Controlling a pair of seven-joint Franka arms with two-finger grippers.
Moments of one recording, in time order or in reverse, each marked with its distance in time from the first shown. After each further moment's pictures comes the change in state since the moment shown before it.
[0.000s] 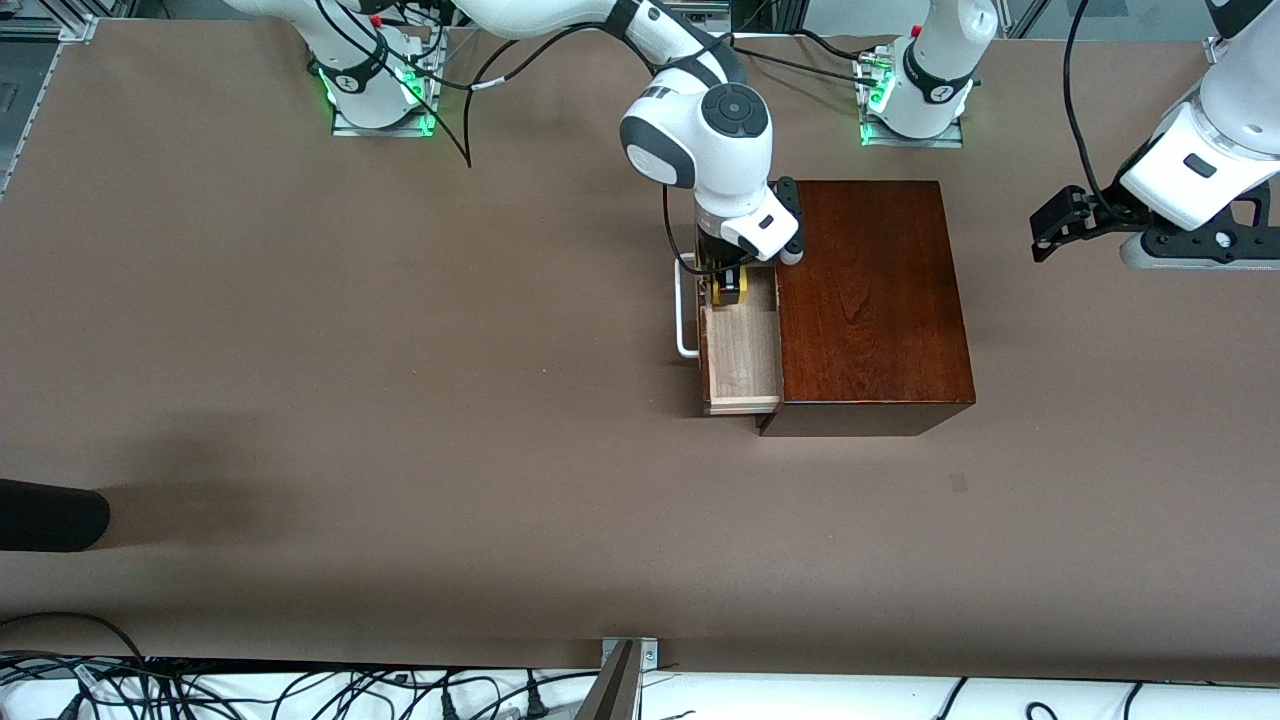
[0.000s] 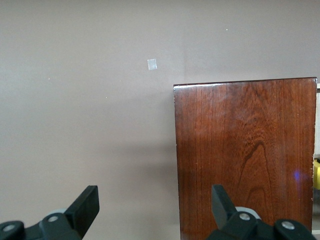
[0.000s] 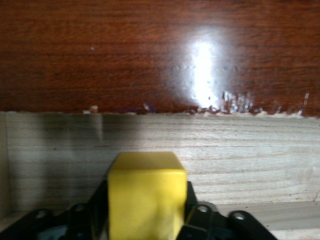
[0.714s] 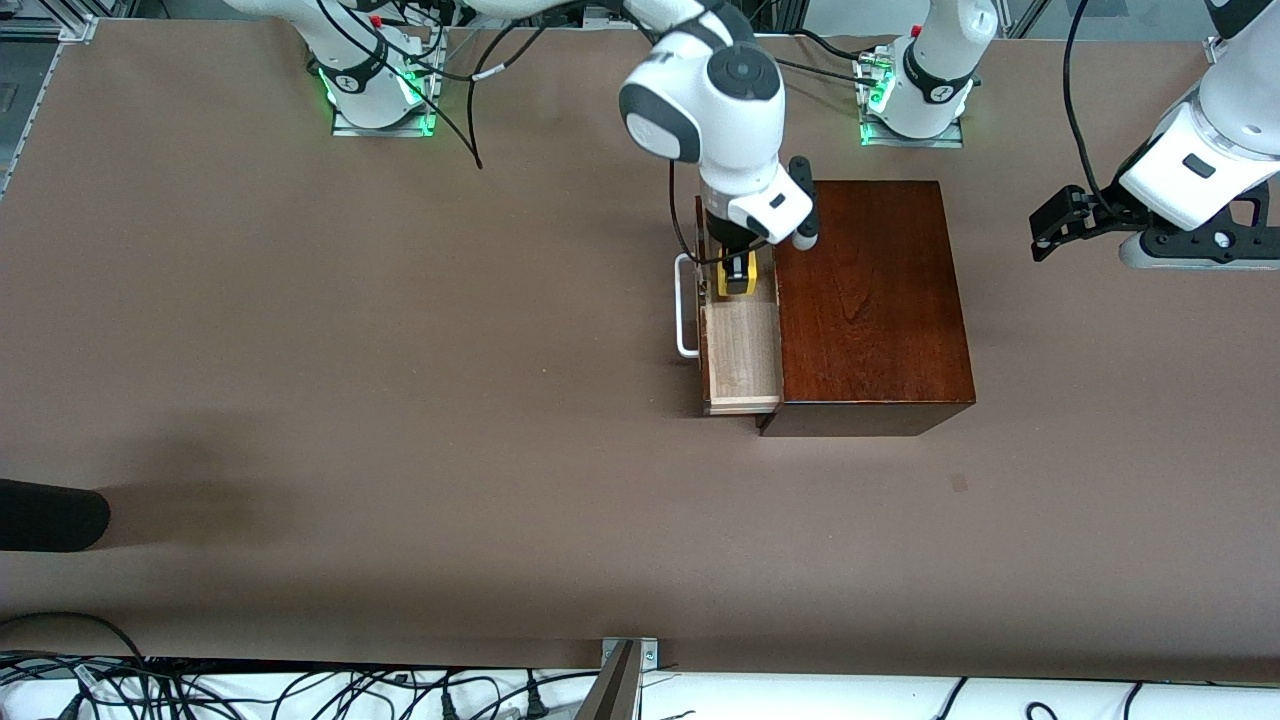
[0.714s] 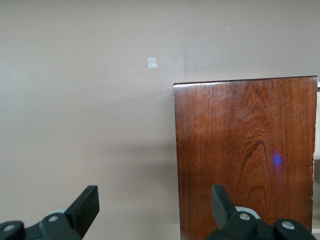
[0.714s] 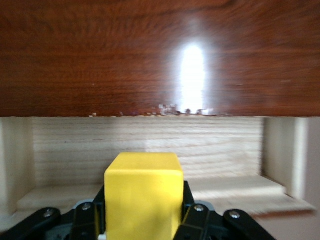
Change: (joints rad) left arm -0.001 0.000 0.000 0.000 0.000 -0.005 0.000; right arm -0.004 -0.038 -0.016 0.170 0.000 -0.169 0.001
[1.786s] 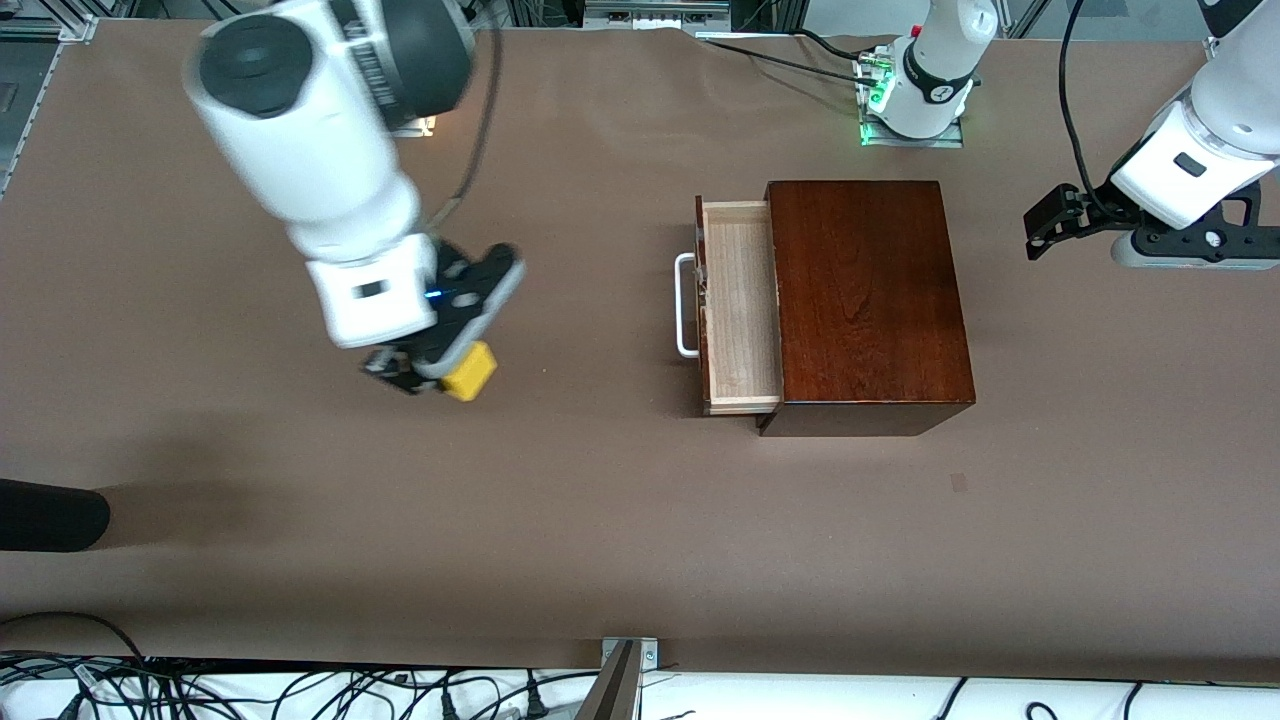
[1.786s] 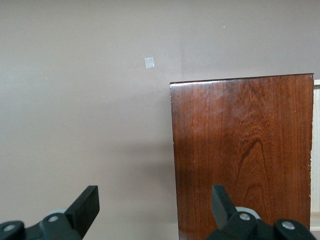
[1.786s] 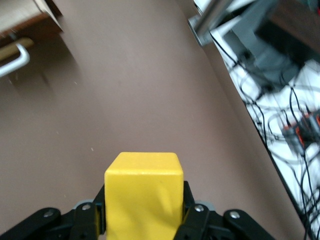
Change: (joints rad) left arm -0.004 0.000 -0.008 0.000 0.000 -0.002 0.000; right arm -0.527 -0.335 -0.010 -0.121 0.024 -0.197 -0.007
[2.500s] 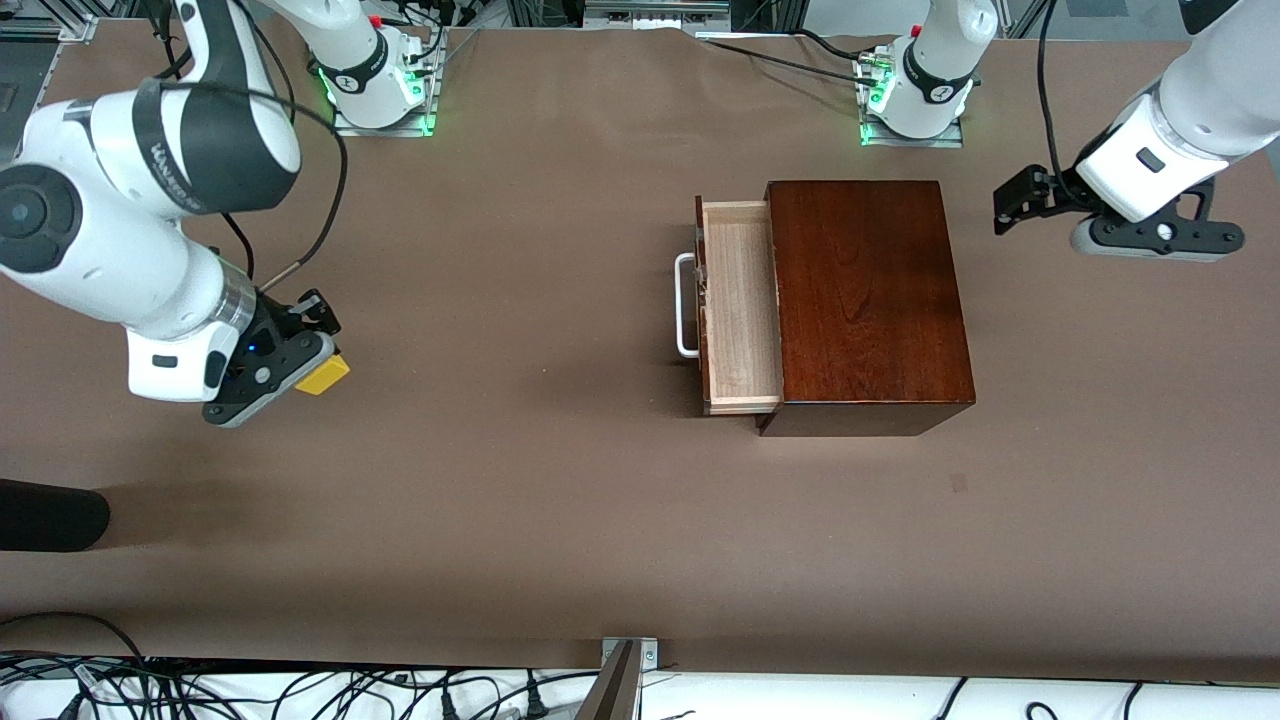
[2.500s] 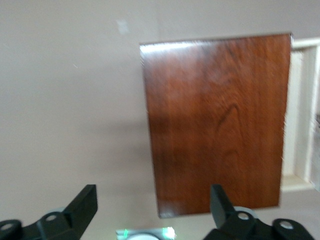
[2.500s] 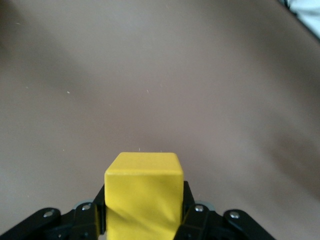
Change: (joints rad) left arm -0.004 0.001 -0.021 0.000 -0.115 -0.145 -0.001; right arm -0.163 -0.109 -0.080 -0.354 0.079 -0.003 0.137
